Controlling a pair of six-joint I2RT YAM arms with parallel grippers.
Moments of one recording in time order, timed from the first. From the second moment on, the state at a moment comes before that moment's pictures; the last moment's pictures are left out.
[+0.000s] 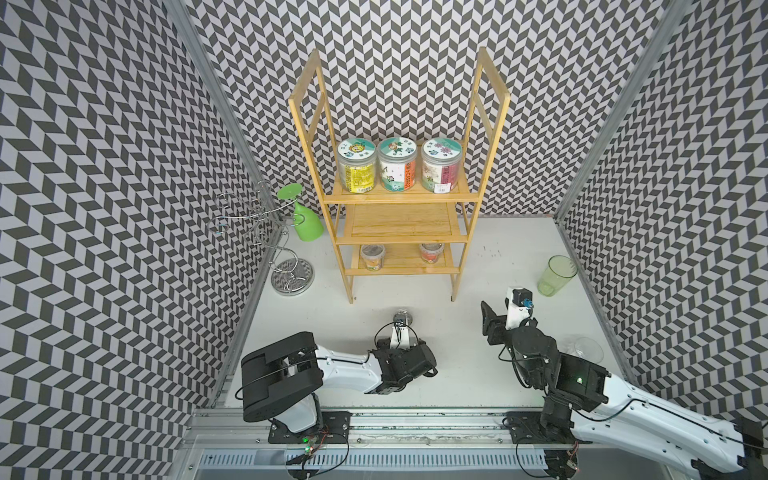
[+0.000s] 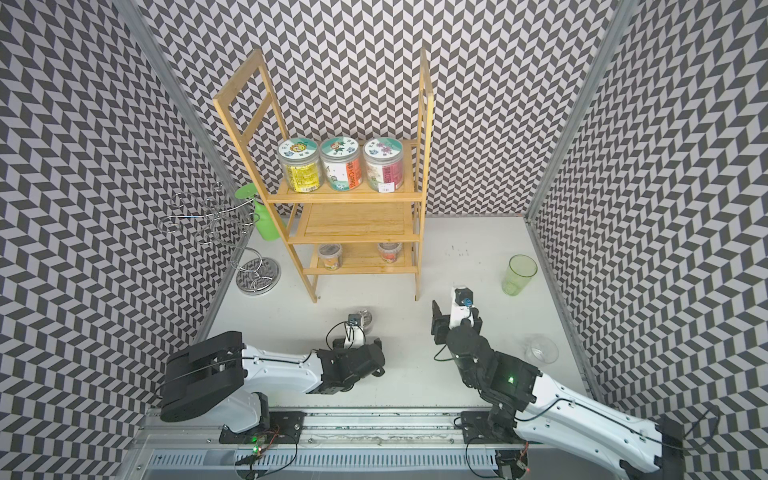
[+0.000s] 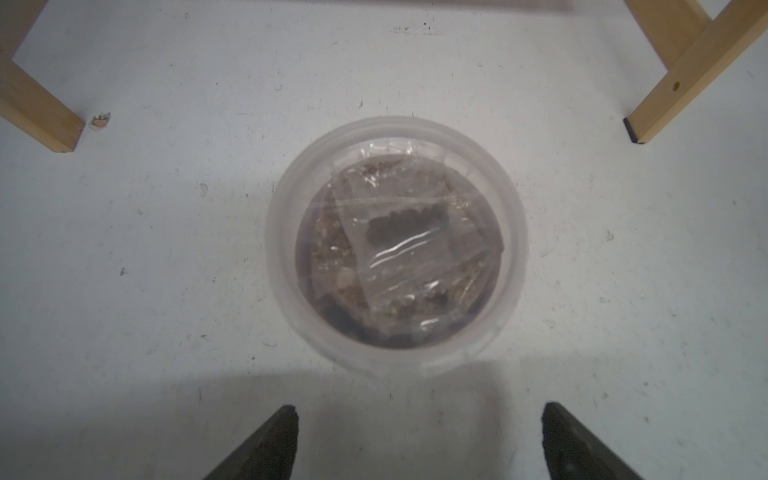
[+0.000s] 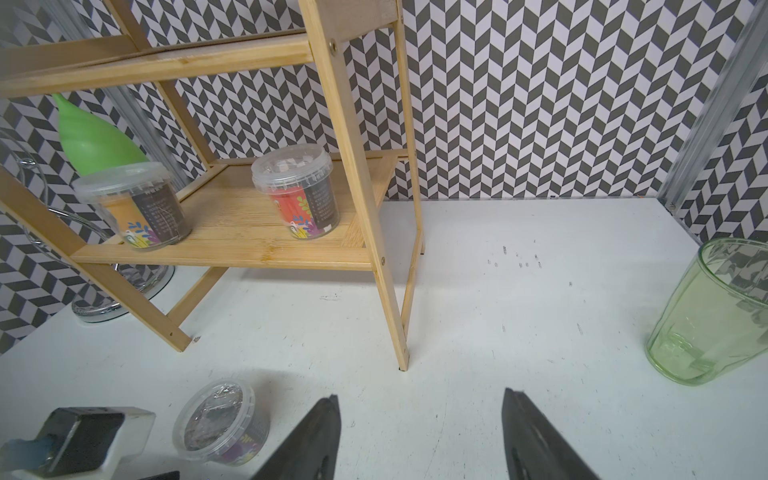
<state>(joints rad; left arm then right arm) -1.20 1.56 0.58 -0.03 -0.72 -0.96 1.04 0.65 0.54 -0.26 0.83 0.38</state>
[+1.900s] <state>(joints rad) -1.05 1.62 0.52 0.33 -0.63 -0.64 1.00 0.42 0.42 -0.31 0.81 0.48</state>
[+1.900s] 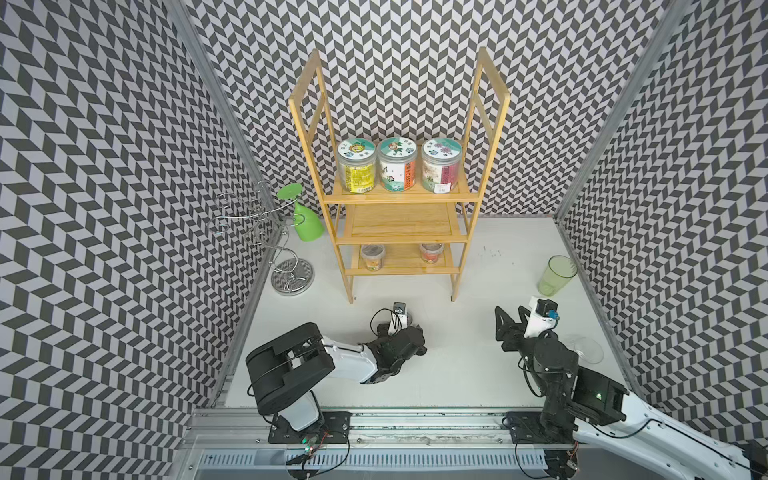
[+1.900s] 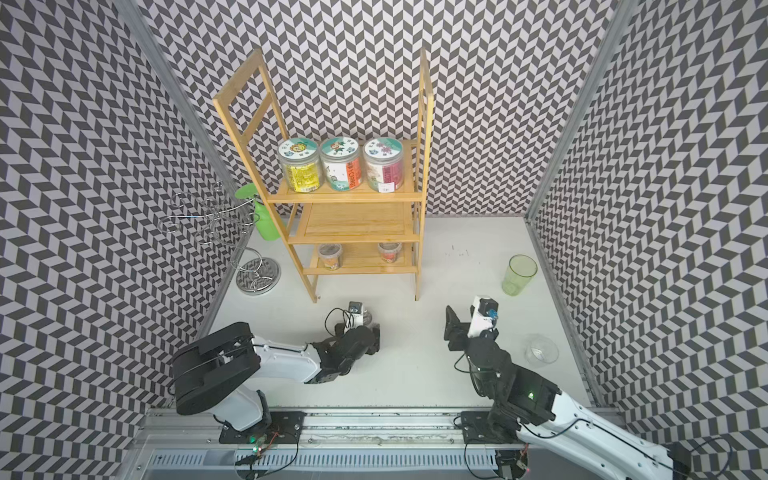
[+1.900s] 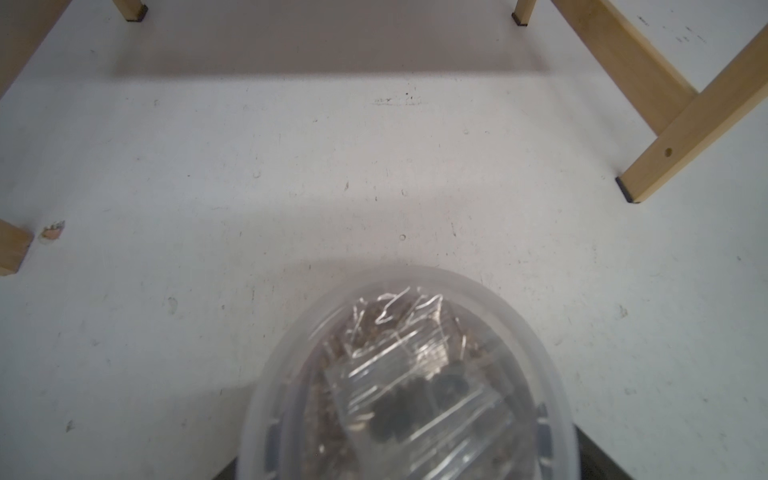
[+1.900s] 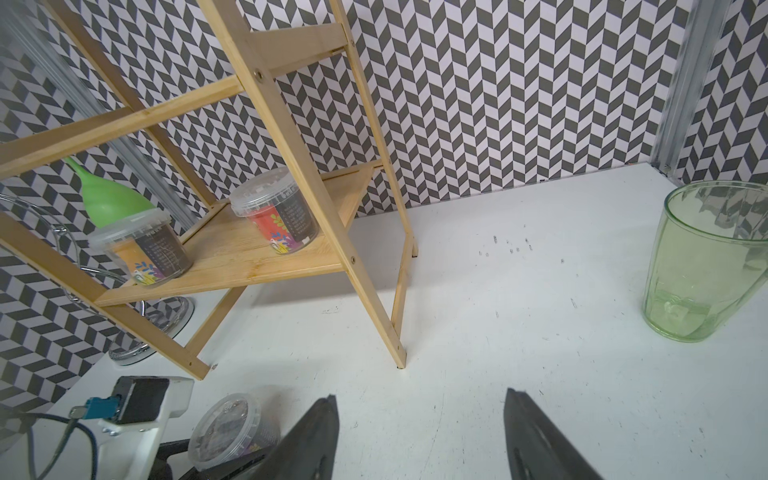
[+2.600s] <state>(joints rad) -1.03 1.63 0.53 0.35 -0.61 -0.62 0.99 0.41 0.41 -0.31 0.81 0.48</state>
